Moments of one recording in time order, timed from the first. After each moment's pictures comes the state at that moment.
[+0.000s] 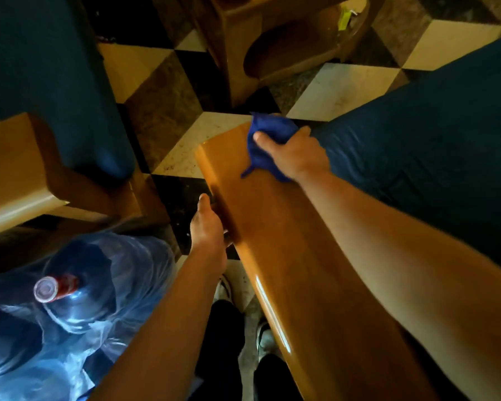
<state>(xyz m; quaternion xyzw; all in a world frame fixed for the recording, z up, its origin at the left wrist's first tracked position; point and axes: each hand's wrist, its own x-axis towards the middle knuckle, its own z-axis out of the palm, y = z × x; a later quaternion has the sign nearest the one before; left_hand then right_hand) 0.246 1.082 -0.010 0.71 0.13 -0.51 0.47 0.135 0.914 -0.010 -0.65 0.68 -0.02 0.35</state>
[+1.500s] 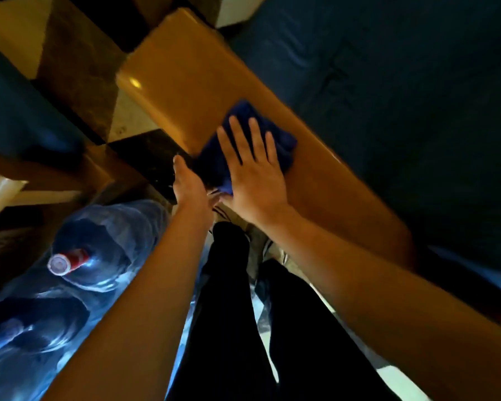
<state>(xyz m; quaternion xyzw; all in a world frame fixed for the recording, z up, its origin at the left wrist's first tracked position) 0.209 1.149 0.017 0.74 0.08 -0.56 0.37 0.091 1.153 -0.004 -0.80 0.58 0.02 0.12</state>
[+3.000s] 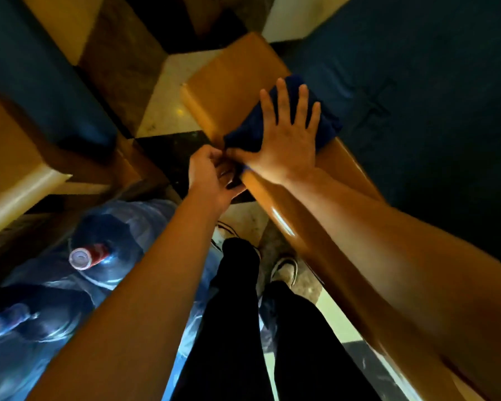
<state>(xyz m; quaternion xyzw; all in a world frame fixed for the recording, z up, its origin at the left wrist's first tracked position) 0.263 1.102 0.031 0.63 0.11 -0.65 0.41 0.128 1.049 -0.003 -0.77 0.63 0.03 0.12</state>
